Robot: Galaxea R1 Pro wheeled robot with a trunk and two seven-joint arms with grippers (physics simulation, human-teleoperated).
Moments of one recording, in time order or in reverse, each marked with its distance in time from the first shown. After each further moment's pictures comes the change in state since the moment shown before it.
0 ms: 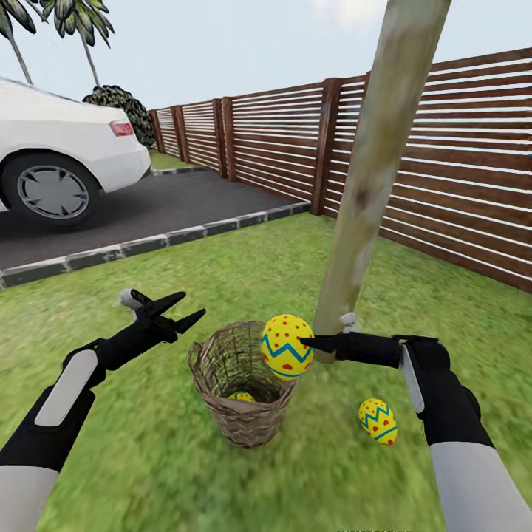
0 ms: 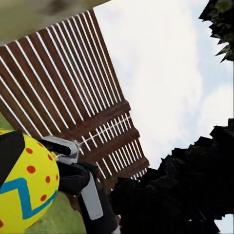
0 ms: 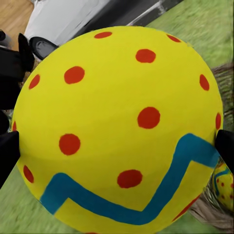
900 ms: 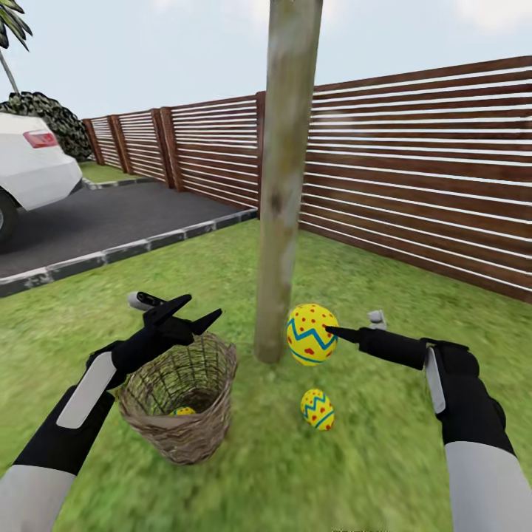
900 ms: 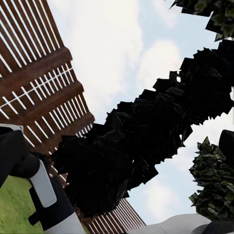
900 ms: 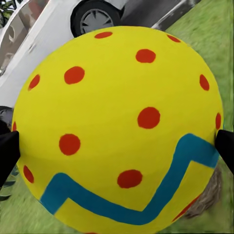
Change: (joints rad) left arm 0.000 -0.046 -0.084 -0.013 -0.013 -0.003 -0.176; right arm 0.000 -0.017 -0.178 0.026 0.003 -0.001 -0.007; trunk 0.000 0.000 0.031
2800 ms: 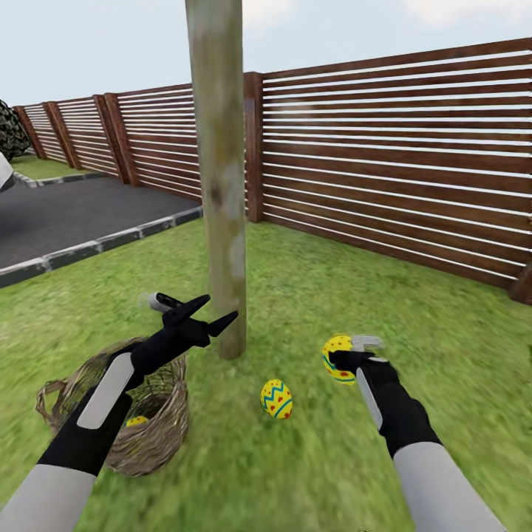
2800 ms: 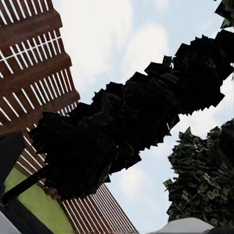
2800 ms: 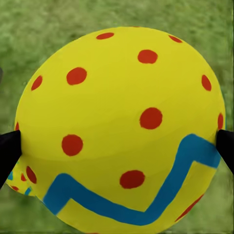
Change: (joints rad) left arm 0.000 -0.078 -0.019 0.005 -0.007 -0.003 0.042; right arm -0.003 0.120 0.274 0.280 0.002 -0.349 -1.330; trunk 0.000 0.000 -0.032
